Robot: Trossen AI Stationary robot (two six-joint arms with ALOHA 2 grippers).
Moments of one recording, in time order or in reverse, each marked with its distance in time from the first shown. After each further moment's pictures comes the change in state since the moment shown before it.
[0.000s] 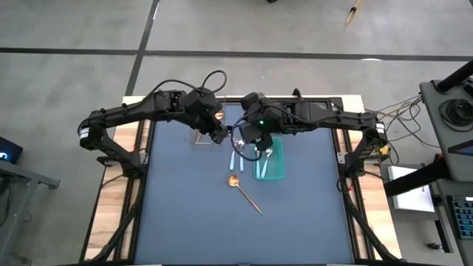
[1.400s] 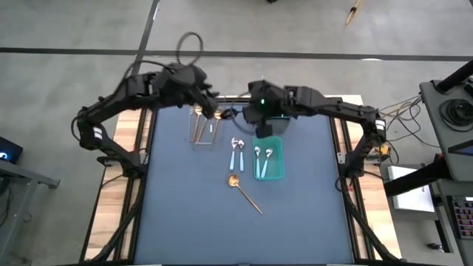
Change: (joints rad) left arm 0.017 -0.003 0.315 -0.081 -0.468 0.354; right arm -0.154 -0.006 0.004 -0.032 -0.137 0.153
